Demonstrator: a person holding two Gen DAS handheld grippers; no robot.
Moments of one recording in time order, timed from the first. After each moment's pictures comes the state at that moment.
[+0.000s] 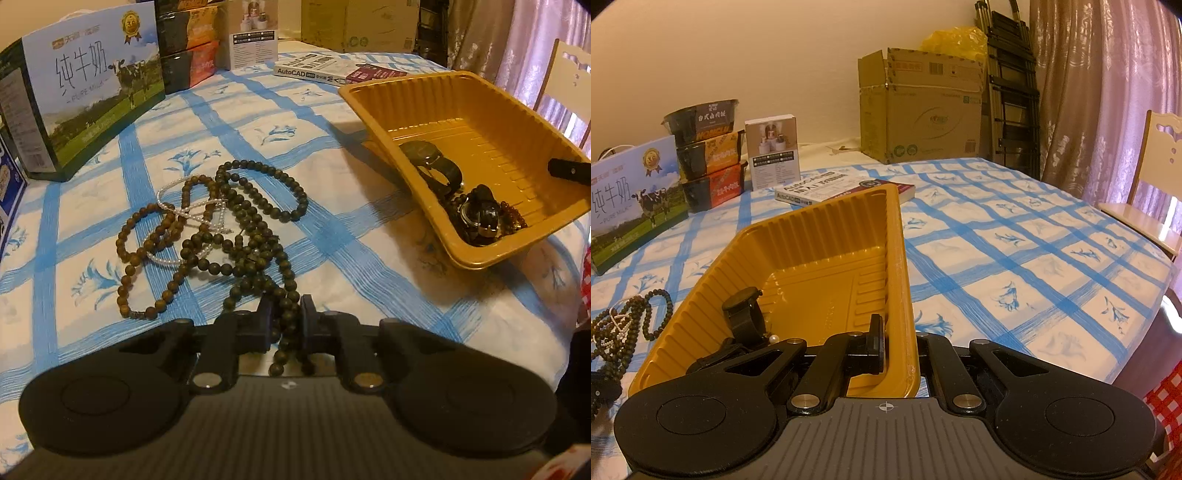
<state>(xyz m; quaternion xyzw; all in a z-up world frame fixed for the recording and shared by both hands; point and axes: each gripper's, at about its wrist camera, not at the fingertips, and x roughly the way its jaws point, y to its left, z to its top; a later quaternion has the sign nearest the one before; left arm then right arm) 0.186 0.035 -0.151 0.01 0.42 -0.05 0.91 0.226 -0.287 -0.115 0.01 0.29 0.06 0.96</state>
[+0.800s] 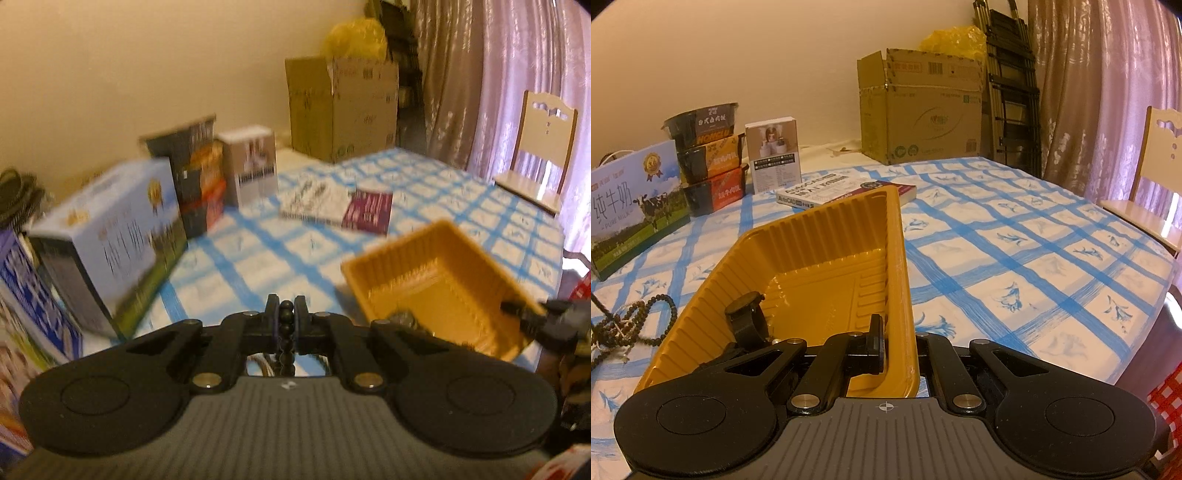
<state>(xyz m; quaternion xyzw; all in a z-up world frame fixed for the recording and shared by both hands) 0.201 0.067 0.032 0.04 0.29 -0.07 0.95 0.226 -0.286 -0.116 0.02 0.29 0.06 0.96</state>
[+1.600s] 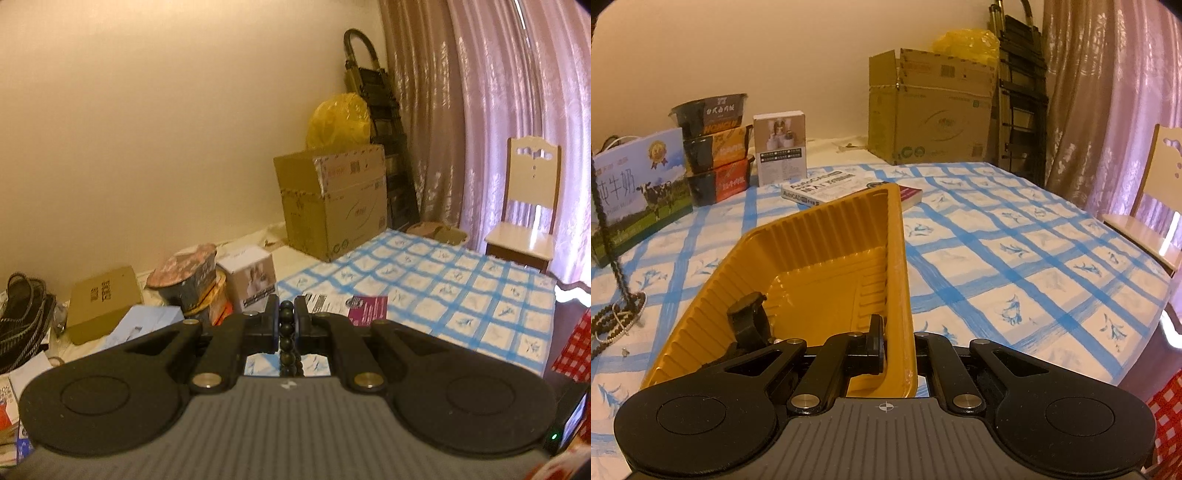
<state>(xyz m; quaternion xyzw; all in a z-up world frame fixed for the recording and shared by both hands) 0.220 0.047 0.192 0.08 0.18 -0.09 0.98 0.232 -0.274 -0.104 -0.01 0.30 0.06 0.95</state>
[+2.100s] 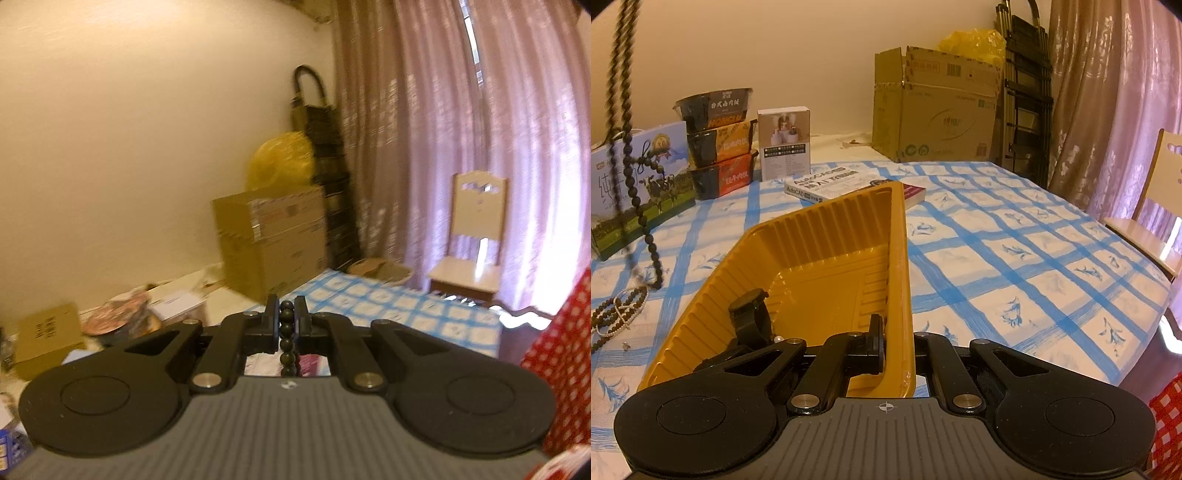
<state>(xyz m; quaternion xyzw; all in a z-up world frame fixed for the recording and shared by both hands) 0.218 -0.013 0.230 0.05 0.13 -0.19 0.97 0.232 -0.272 -0.101 -0.02 0.30 0.07 0.95</state>
